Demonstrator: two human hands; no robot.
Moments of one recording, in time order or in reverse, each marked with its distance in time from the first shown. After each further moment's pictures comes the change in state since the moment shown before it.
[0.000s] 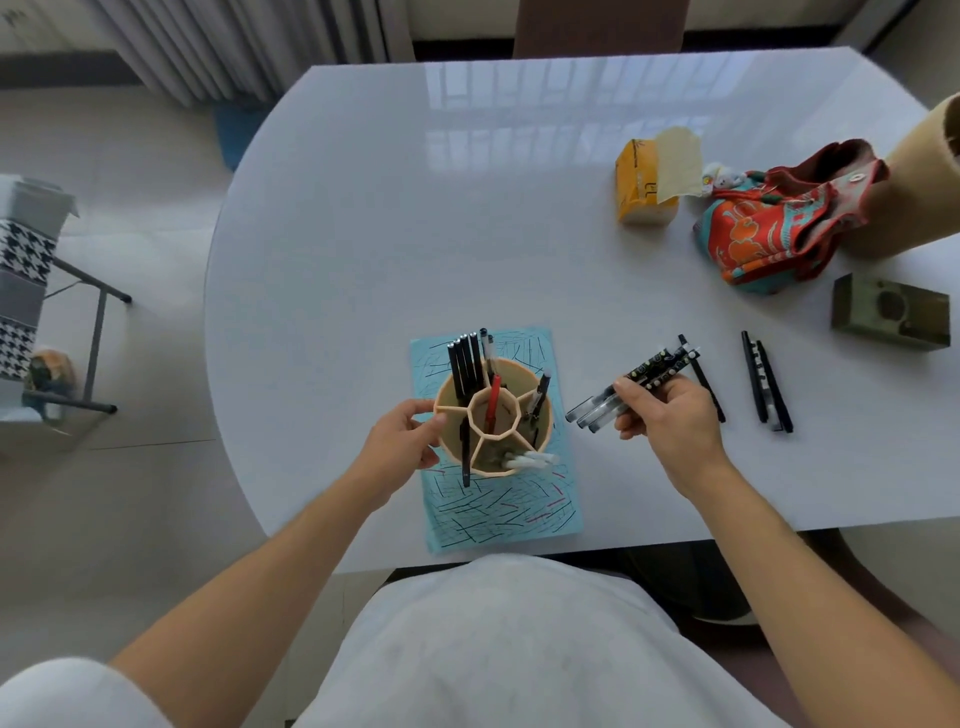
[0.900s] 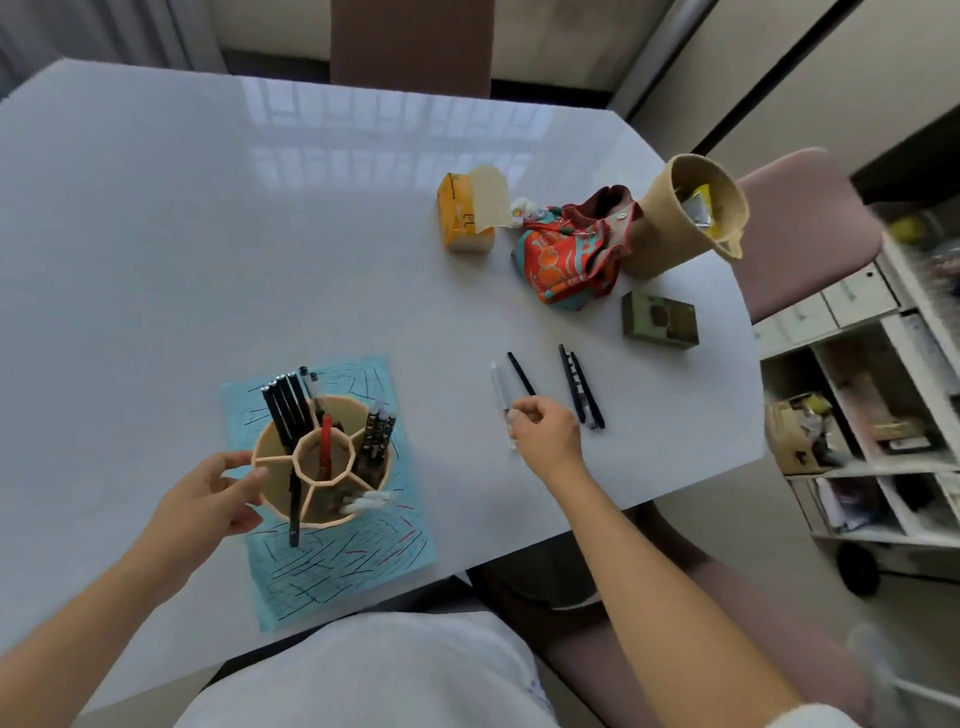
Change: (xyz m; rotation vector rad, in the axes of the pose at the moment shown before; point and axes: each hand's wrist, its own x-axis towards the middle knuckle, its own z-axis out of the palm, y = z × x) left_hand 0.011 -0.011 -0.010 0.010 -0.066 0.036; right_hand 0.023 0.033 -0.057 -0.425 0.266 0.122
